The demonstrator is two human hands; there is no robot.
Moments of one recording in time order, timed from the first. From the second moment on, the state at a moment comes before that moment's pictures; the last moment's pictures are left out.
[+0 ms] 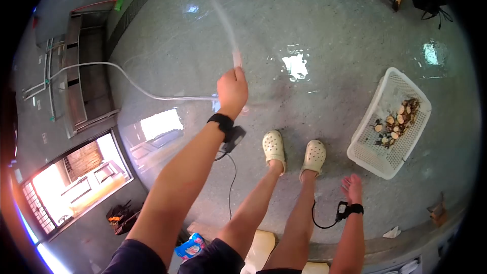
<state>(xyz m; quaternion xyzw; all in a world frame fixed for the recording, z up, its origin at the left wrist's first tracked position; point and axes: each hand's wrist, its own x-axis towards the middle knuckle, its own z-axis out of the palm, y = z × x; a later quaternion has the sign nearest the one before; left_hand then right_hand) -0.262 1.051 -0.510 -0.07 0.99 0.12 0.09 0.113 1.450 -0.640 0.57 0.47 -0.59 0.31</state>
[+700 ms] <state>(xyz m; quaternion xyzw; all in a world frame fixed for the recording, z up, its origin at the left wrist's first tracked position) -0.240 1.068 -0.549 -0.07 0.98 0.14 0.14 0.067 1.440 -0.760 0.71 0.22 -0.67 0.03</state>
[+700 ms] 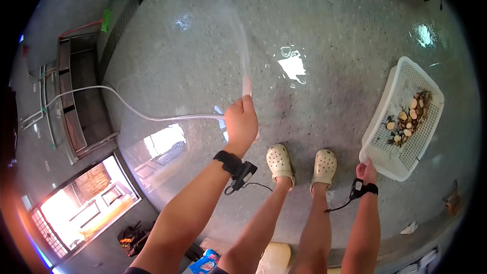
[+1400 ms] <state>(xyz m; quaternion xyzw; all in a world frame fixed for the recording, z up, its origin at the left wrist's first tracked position) -0.281 0.981 -0.448 -0.12 0.98 0.17 0.02 0.085 1.421 -0.676 0.72 0.38 -0.53 0.23</state>
